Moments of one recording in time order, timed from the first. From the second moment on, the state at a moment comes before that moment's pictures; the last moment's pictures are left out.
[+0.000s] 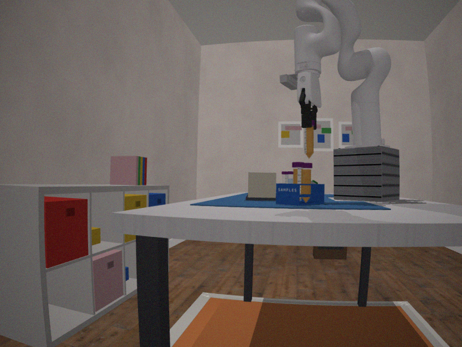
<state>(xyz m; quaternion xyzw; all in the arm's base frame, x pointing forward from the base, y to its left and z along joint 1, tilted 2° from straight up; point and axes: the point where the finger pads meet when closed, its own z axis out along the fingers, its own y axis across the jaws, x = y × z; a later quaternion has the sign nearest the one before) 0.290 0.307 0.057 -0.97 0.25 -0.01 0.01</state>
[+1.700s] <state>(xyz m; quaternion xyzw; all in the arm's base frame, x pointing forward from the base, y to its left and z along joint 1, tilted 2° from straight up) 0.275 0.308 0.057 -0.92 -0.39 -0.03 0.00</state>
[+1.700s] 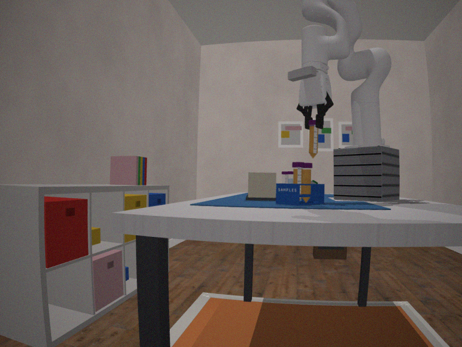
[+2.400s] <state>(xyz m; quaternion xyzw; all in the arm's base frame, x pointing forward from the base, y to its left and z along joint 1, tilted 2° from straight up) 0.275 0.308 0.050 -0.92 -0.39 -0.02 0.00</state>
